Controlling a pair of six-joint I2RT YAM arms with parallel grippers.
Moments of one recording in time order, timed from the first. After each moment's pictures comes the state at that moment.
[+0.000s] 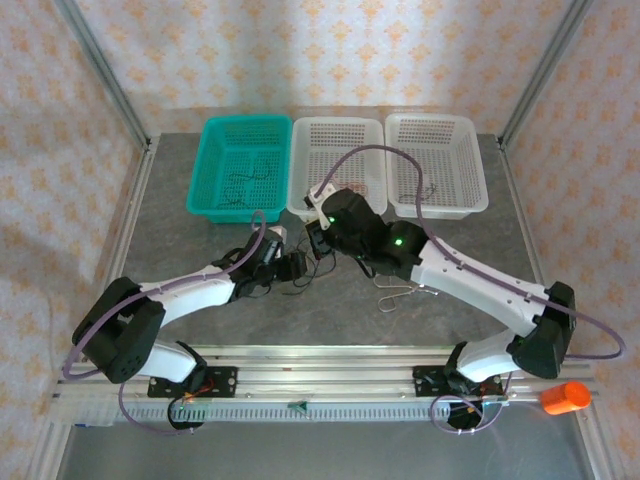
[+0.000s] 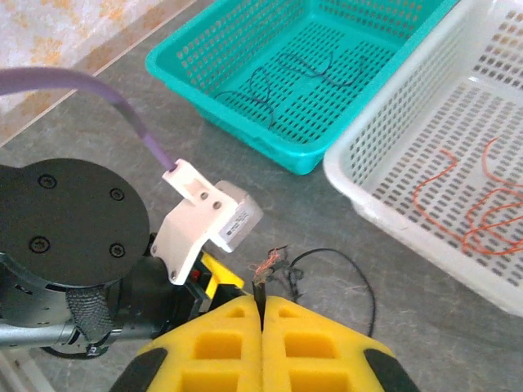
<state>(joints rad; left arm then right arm) -0.57 1.40 0.62 -0.04 0.05 -0.72 0.97 1.38 1.33 -0.55 0.19 0.23</state>
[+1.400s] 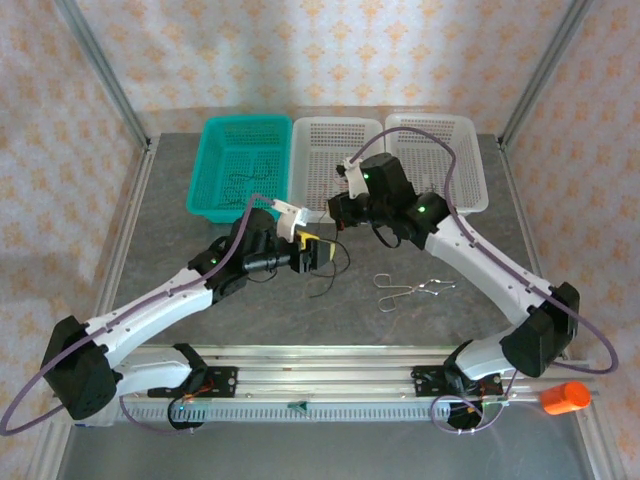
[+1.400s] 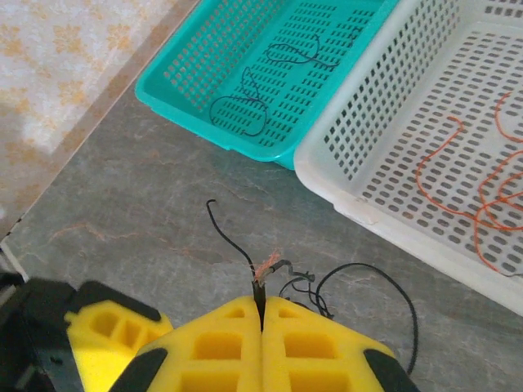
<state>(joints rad) -0.68 1.16 0.83 -0.09 0.31 -0.48 0.67 1.42 1.37 -0.58 -0.21 0.29</state>
